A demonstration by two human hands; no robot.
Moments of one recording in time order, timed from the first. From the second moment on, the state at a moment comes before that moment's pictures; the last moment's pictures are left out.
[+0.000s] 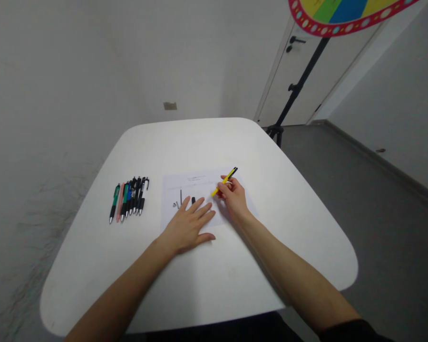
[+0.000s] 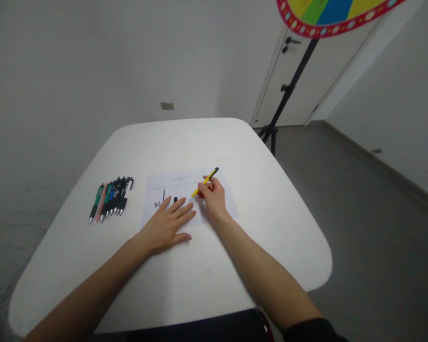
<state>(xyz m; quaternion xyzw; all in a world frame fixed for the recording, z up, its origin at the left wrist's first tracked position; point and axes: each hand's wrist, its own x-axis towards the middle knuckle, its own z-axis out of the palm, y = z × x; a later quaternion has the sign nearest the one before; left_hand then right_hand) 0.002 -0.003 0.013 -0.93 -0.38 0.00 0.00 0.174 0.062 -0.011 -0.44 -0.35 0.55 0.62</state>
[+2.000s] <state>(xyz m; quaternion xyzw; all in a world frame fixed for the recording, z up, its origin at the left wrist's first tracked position) -0.095 0.009 -0.004 -0.83 -0.50 -0.25 0.02 0.194 0.042 0.005 -0.61 -0.73 0.18 0.25</state>
